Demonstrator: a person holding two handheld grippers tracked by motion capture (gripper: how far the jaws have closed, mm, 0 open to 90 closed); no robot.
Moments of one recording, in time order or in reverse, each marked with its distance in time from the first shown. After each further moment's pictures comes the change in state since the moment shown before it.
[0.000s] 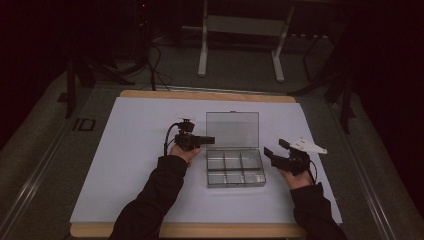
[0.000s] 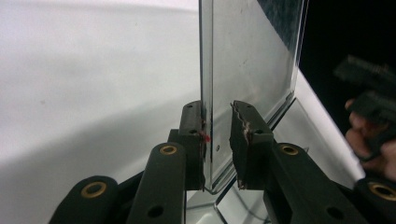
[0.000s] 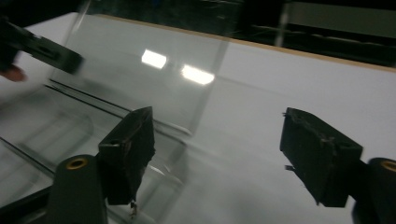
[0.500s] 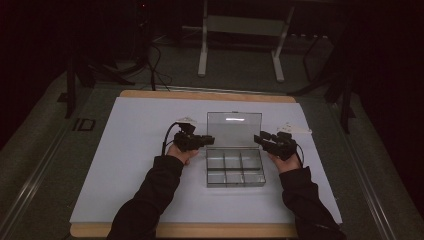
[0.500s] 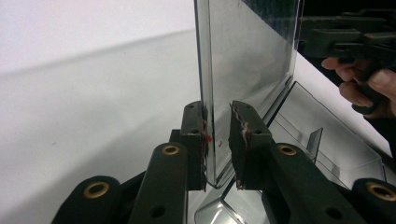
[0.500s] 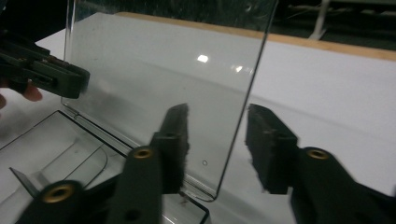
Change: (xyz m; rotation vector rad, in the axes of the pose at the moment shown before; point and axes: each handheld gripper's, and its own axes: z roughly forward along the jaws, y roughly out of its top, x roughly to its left) left arm -0.001 -0.004 -0.004 -0.046 -0.013 0.240; right arm -0.006 0.025 0.050 0.066 0.127 0.057
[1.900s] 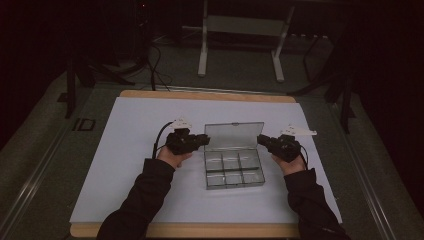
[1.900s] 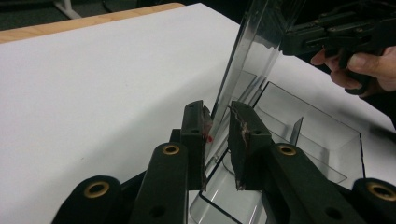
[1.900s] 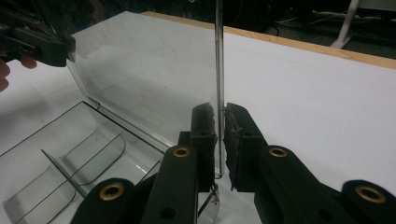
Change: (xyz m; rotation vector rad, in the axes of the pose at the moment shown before) left arm -0.030 0.002 -0.039 -0.049 0.064 0.185; right arm 0.002 0.001 -0.017 -0.006 0.083 -0.052
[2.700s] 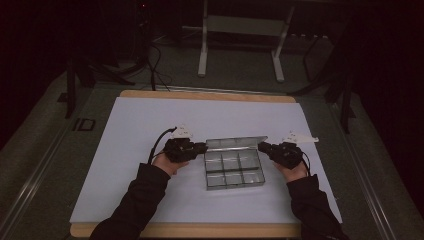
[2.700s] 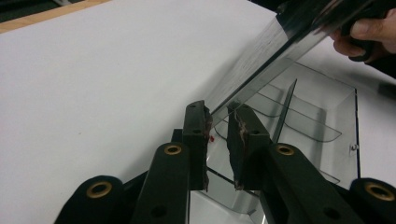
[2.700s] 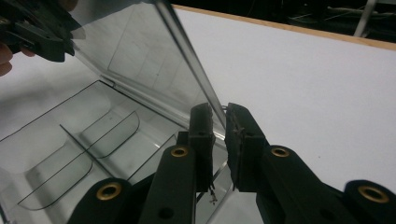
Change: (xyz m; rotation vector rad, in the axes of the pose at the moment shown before) left arm -0.018 -0.011 -0.011 0.080 0.016 0.098; right arm 0.004 -0.017 -0.009 0.013 0.046 -0.010
